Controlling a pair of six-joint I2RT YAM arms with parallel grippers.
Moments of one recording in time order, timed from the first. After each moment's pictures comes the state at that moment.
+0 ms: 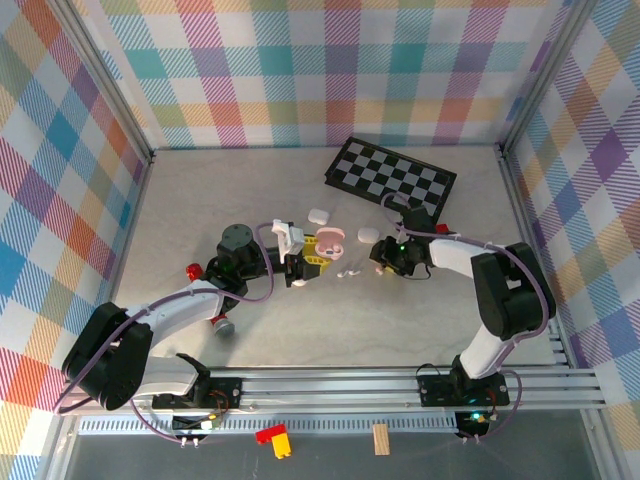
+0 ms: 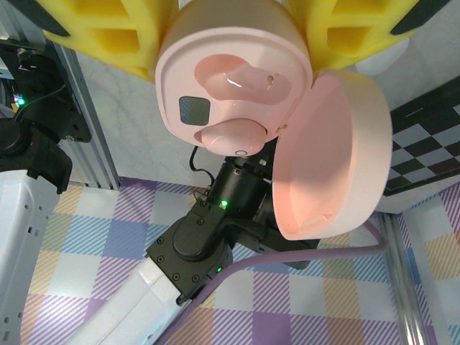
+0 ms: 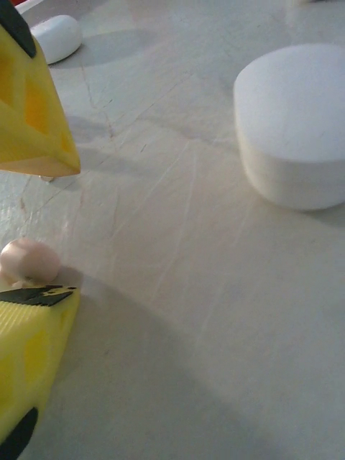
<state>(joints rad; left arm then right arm) -0.54 1.30 0.58 0.66 0.83 0.02 0.32 1.69 0.86 -0.24 -0.39 0.70</state>
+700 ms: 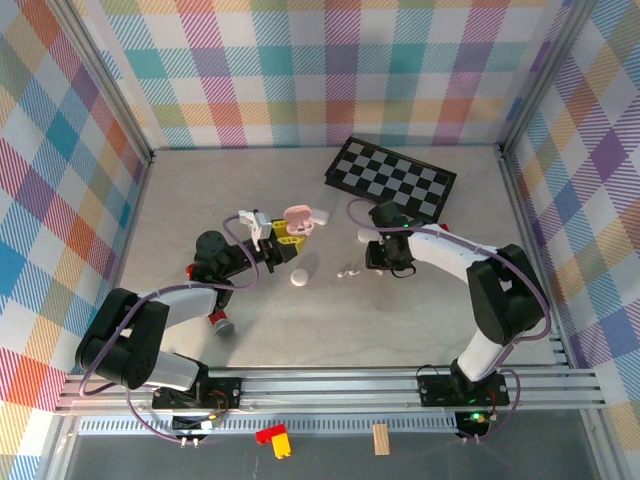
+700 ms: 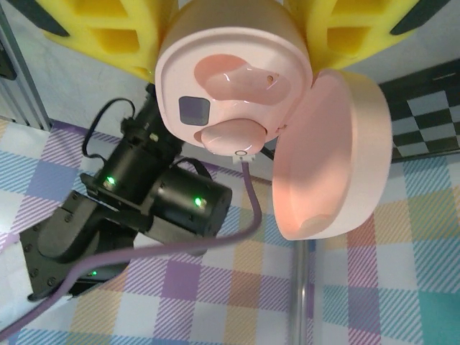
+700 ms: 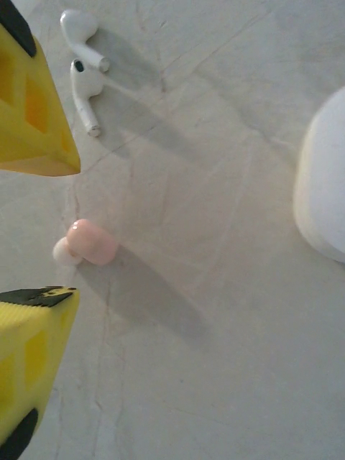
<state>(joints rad) -0.34 1.41 0.46 1.10 0.81 -0.21 0.52 1.69 1.06 -0.62 0.03 0.49</state>
